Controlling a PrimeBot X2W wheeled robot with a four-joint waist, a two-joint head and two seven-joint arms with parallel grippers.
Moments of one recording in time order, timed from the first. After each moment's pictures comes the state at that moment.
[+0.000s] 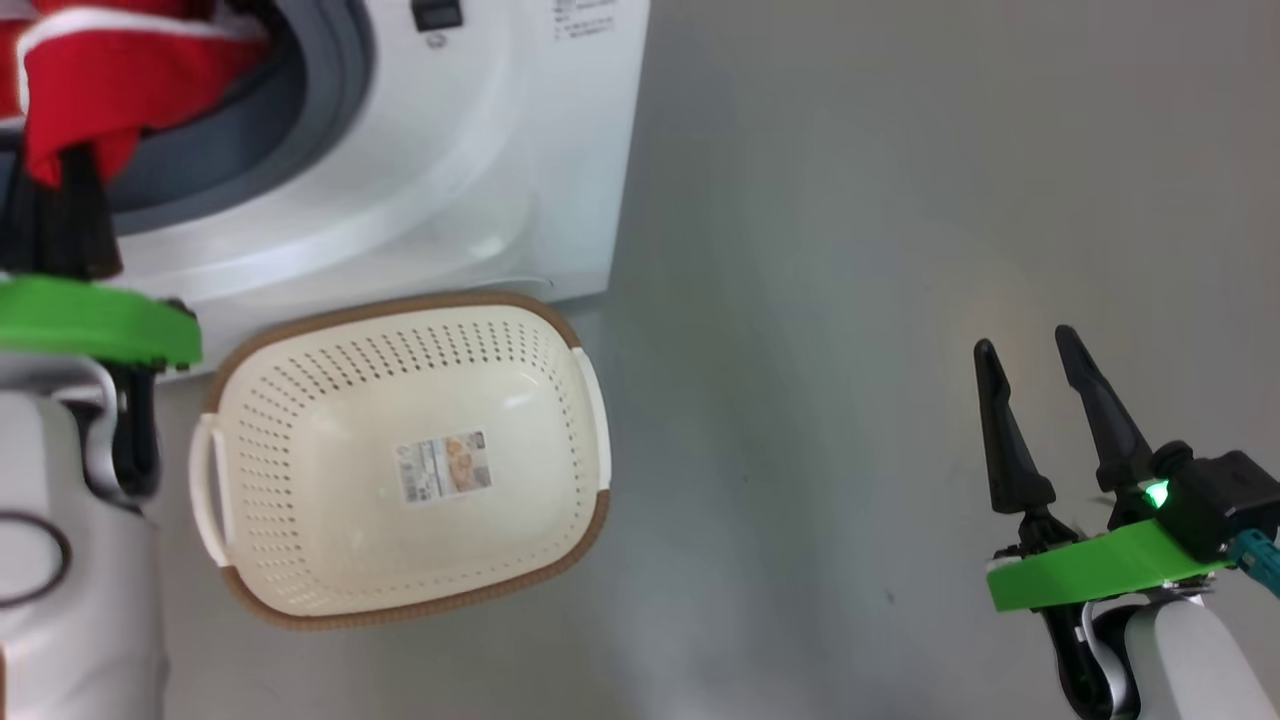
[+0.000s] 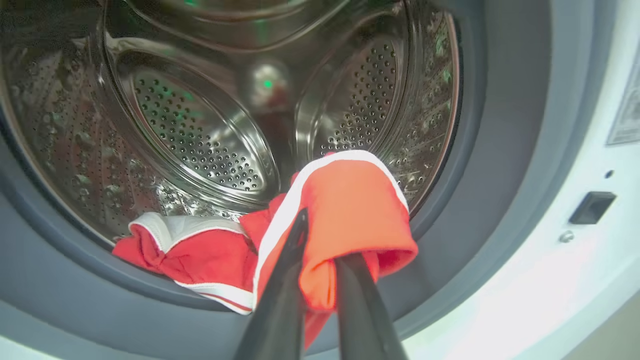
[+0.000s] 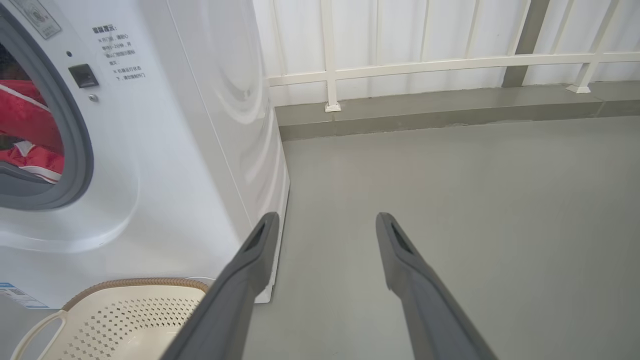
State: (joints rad) left arm -0.78 0.16 0.15 0.59 -0.23 -0.12 -0.25; right arm -0.16 -0.05 -0.02 0.12 0.29 0.13 -0.26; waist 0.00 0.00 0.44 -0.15
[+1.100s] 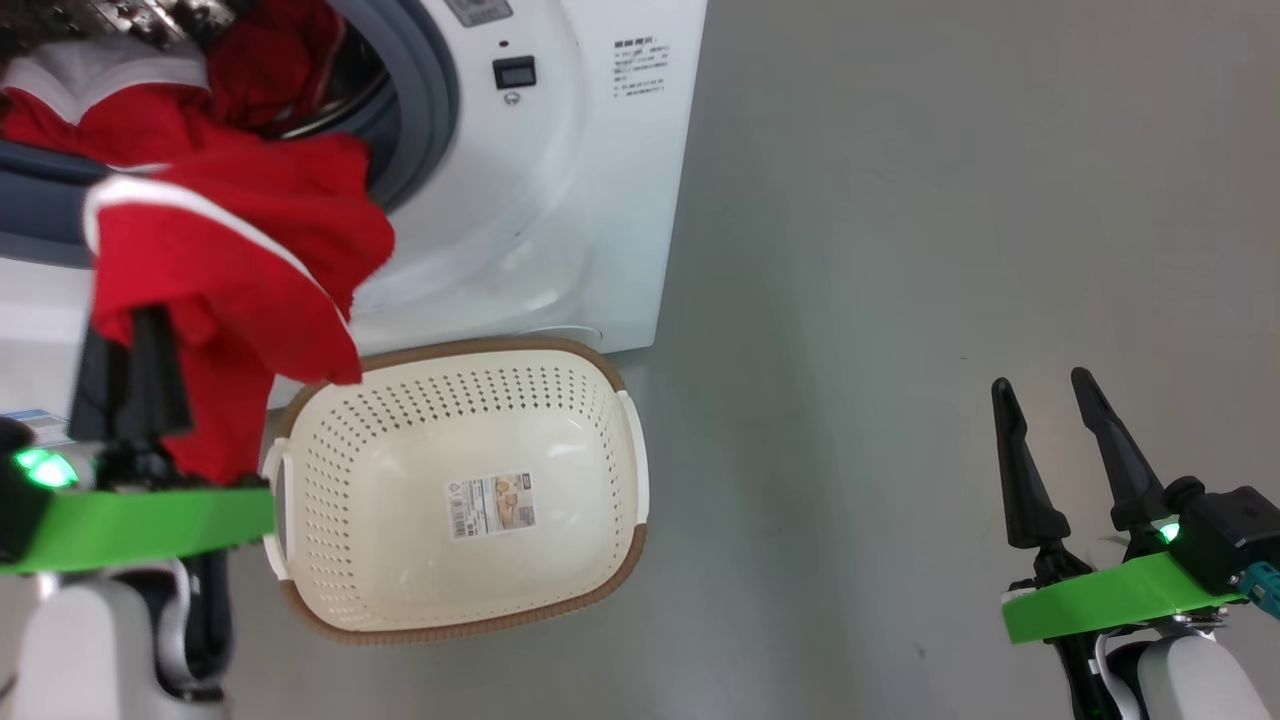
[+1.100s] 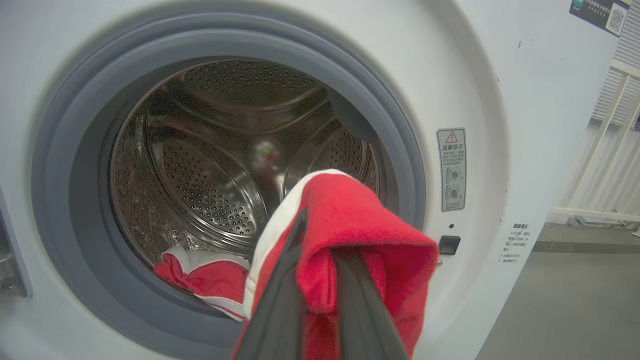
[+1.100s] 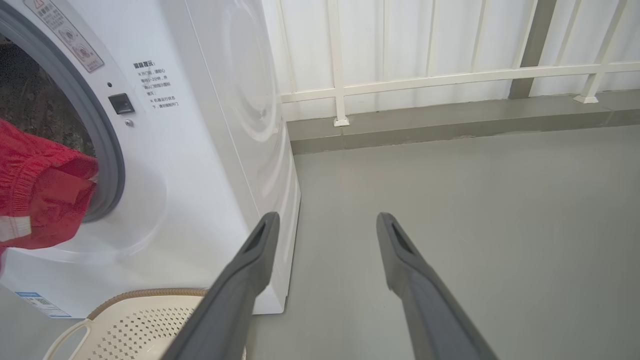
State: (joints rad) left arm -0.40 0.06 0.18 0.11 -0.26 -0.12 -0.26; right arm -0.10 -0.05 -0.05 0.13 0.29 0.13 -0.26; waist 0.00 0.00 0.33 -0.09
